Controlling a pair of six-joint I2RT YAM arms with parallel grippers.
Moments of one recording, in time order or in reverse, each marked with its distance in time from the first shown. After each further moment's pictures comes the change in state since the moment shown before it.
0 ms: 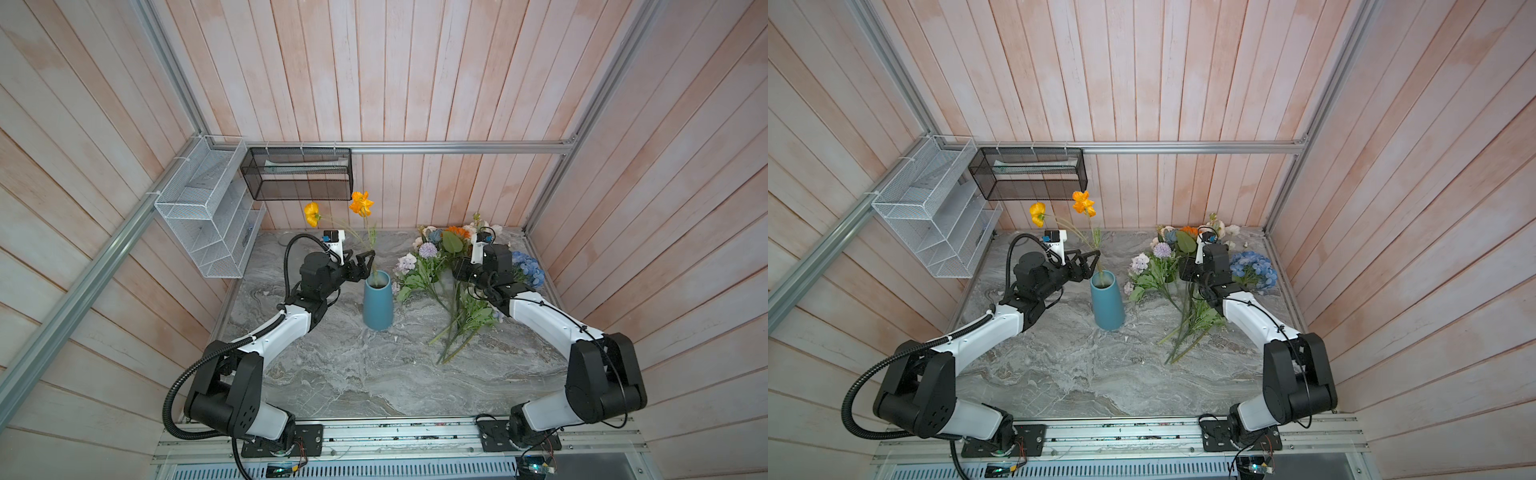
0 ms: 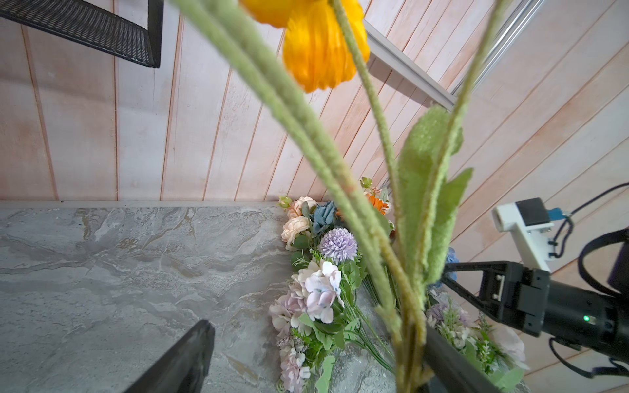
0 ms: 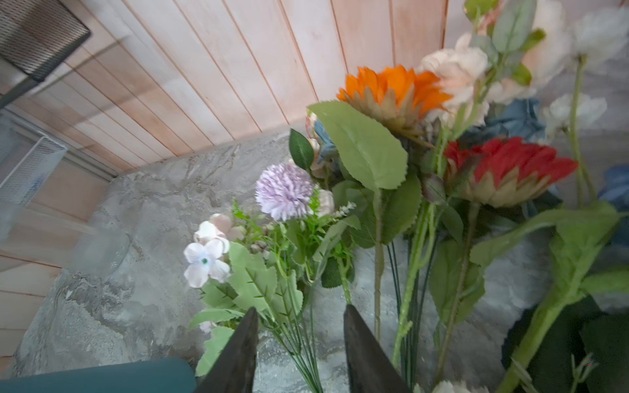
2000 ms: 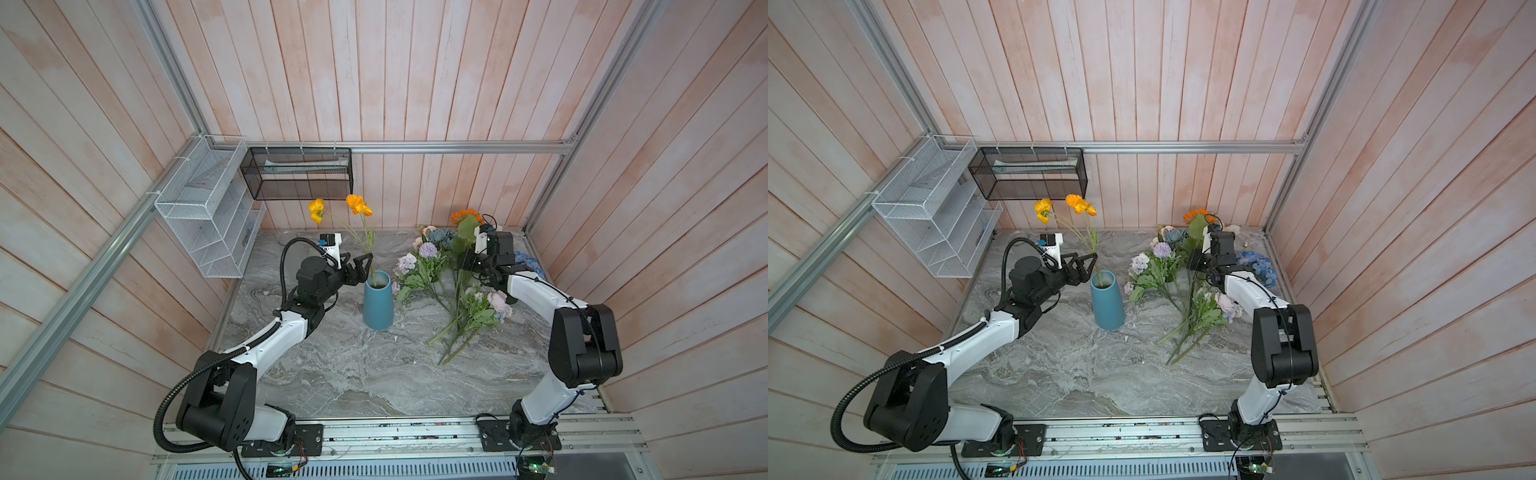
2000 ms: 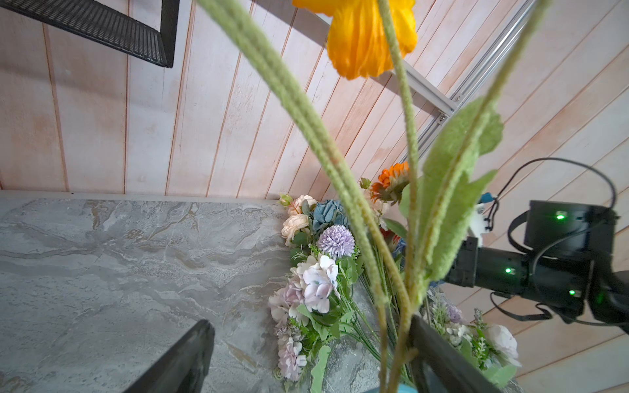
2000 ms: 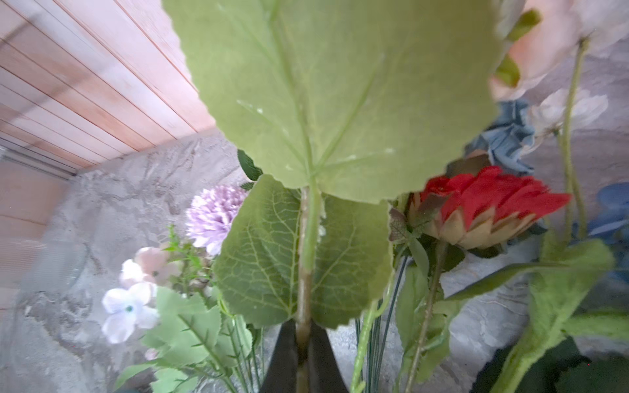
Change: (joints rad) left arm -0.006 -0.069 -0.053 -0.012 -0.016 -0.017; right arm -0.094 0.141 0.187 -0.091 -0.096 -0.066
